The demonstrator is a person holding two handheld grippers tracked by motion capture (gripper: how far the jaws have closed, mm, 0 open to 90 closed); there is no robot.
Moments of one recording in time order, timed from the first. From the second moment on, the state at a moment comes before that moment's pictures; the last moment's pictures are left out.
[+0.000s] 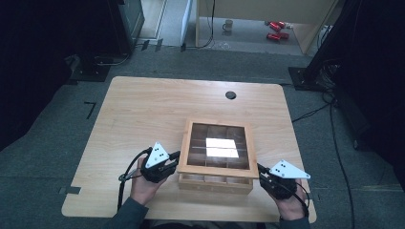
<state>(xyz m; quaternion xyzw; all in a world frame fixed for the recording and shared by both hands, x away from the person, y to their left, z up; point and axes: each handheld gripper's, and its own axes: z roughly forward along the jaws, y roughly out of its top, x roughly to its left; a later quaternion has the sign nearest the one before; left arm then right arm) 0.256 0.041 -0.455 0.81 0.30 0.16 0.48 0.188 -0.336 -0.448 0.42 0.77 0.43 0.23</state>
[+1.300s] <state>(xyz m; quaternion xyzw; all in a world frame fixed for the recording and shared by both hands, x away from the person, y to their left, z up) 0.252 0.044 -0.465 0.80 0.31 0.15 0.48 0.184 -0.338 -0.457 0.43 0.77 0.42 0.23</state>
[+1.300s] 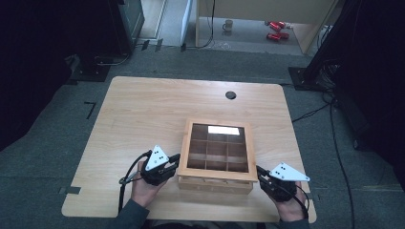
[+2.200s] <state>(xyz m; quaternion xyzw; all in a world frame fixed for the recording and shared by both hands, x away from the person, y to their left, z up) 0.252 0.061 -0.467 0.79 0.34 0.15 0.48 0.177 -0.350 -0.463 0.44 0.76 0.41 0.23</state>
